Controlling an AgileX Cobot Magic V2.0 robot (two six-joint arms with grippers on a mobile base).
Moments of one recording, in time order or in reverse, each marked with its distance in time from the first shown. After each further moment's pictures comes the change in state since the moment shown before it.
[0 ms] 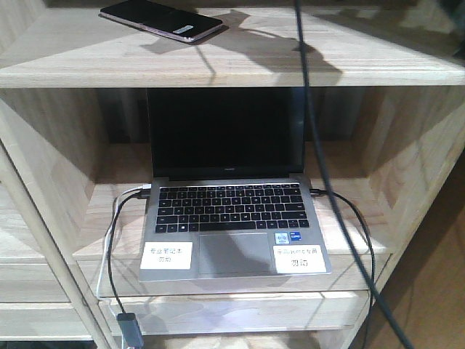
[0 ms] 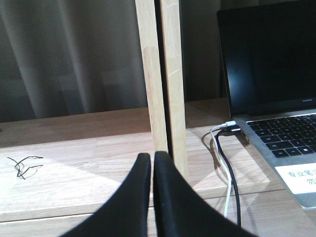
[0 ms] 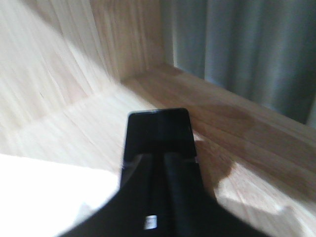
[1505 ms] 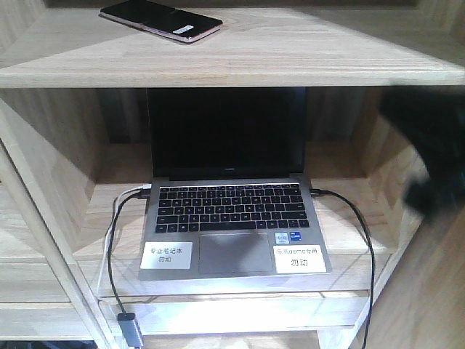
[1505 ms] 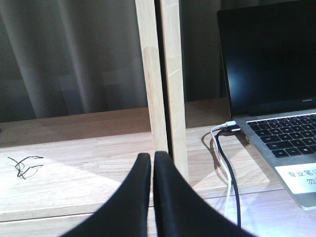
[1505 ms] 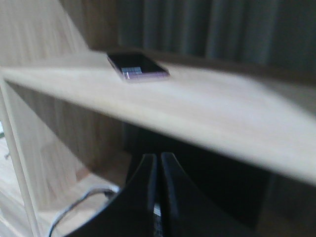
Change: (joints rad) left arm 0.000 0.000 0.000 0.000 0.000 0.000; right arm 0.000 -1.222 1.593 0.240 -0.620 -0.436
